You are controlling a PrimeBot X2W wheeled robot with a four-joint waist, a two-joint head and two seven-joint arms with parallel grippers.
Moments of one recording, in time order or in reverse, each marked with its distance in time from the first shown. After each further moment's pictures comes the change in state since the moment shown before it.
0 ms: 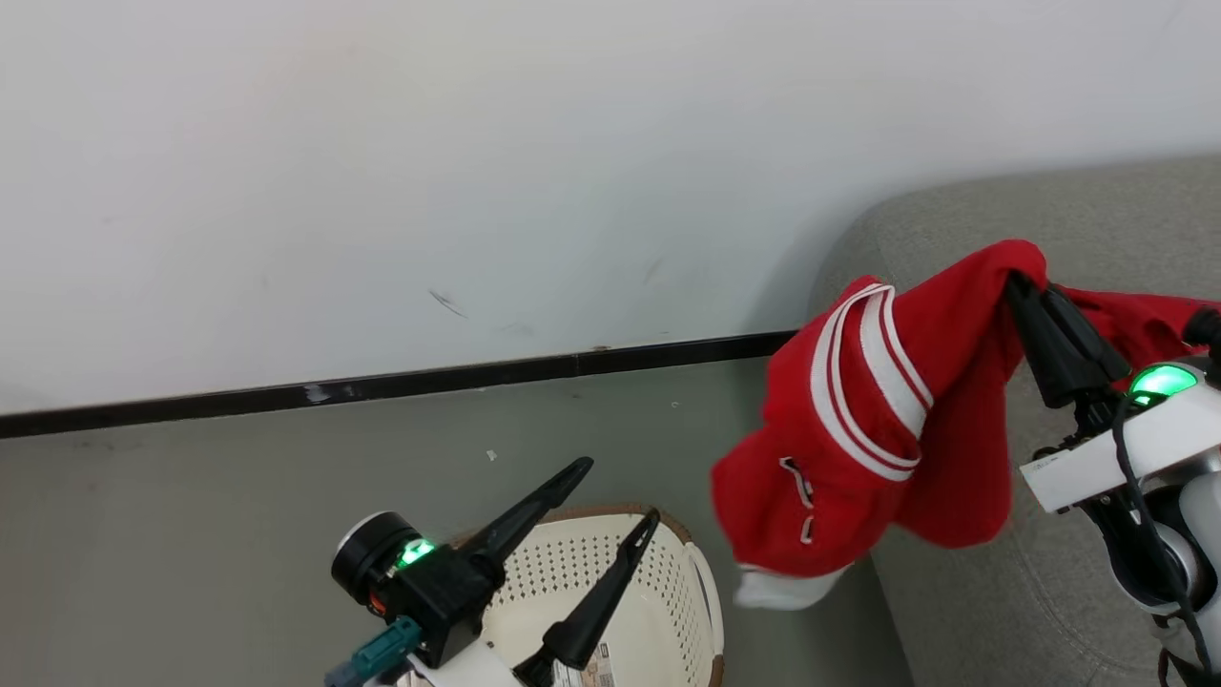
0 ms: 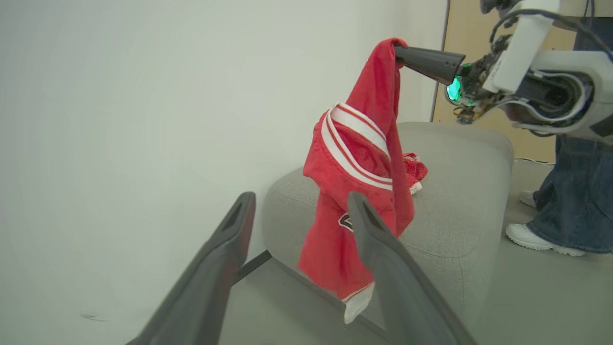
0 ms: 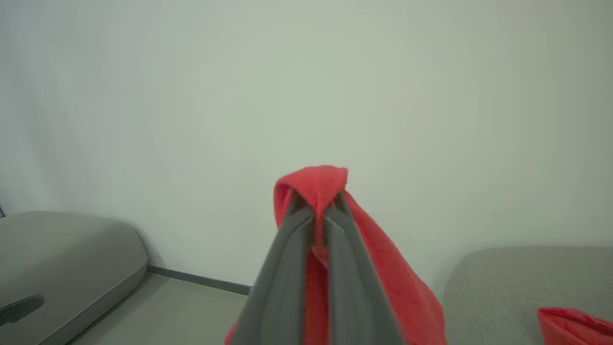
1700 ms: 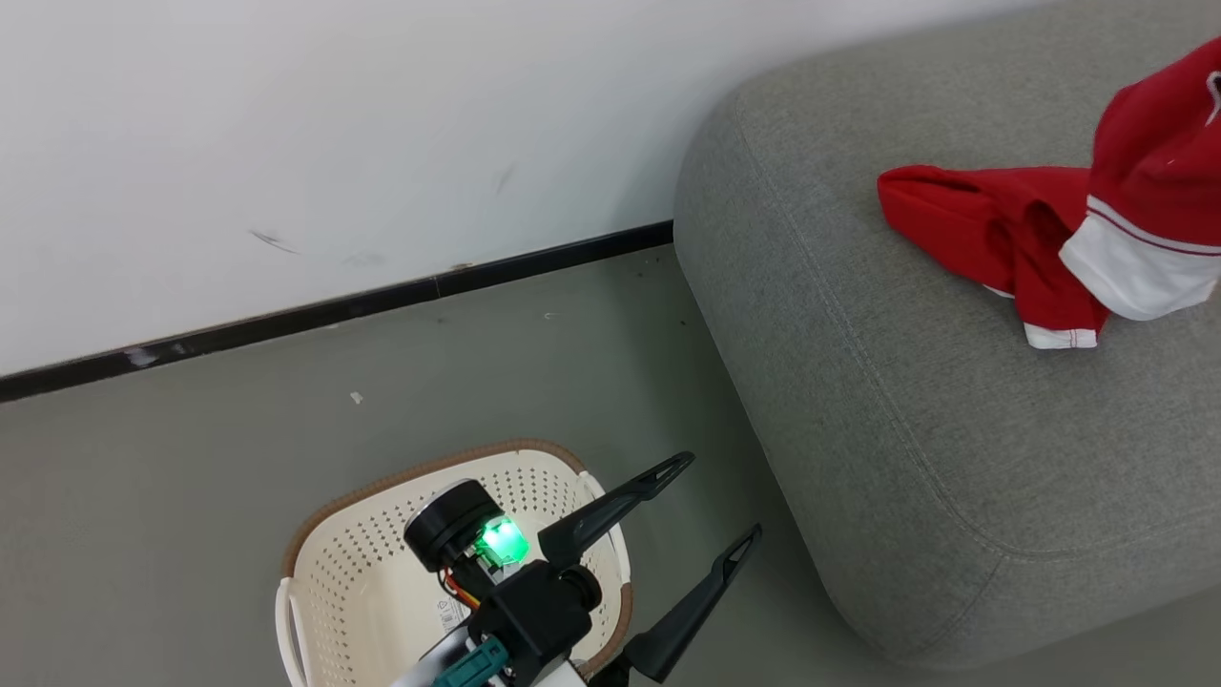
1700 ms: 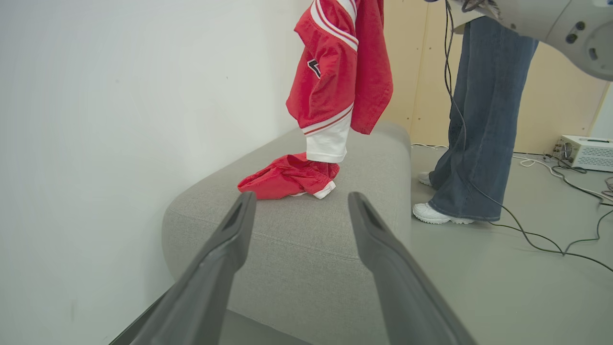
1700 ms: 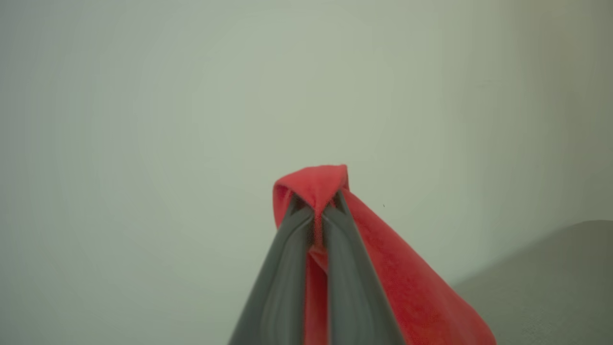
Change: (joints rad) left arm -0.069 -0.018 -0.134 -0.076 0.081 0.016 0.018; right arm -0.337 -0.100 -0.520 0.146 0.048 0.000 0.204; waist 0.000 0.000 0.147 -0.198
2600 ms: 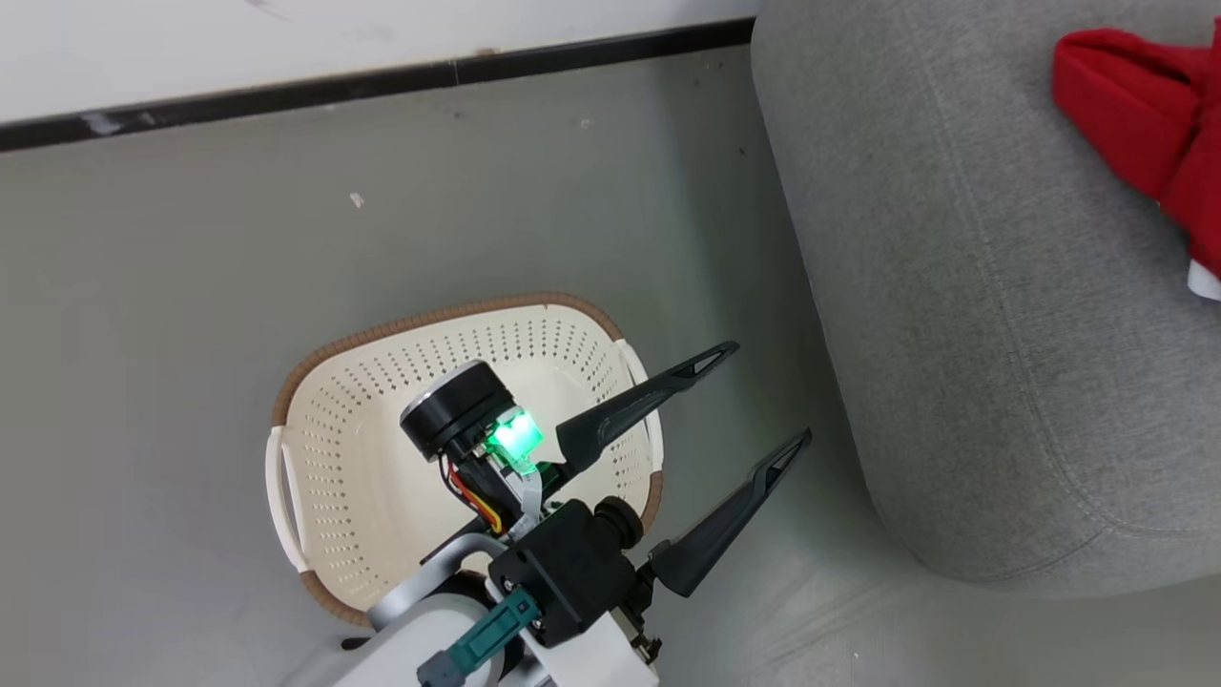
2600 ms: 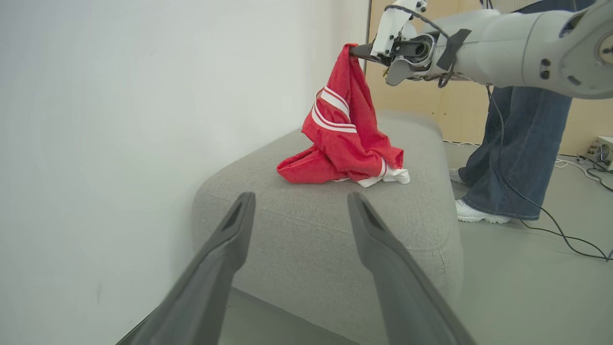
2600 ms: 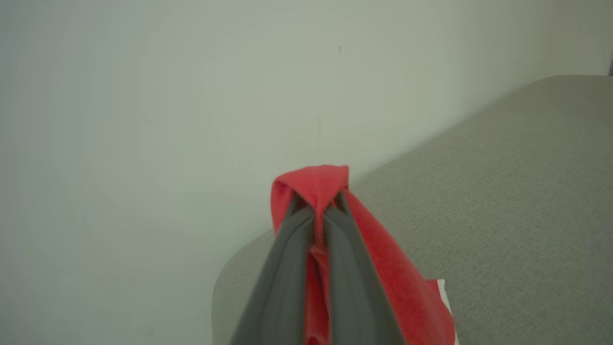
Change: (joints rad) left arm -0.192 0.000 0.002 -0.116 0.101 0.008 0.079; right arm -0.168 0.049 -0.053 0.407 -0.125 0.000 -0.057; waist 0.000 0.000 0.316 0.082
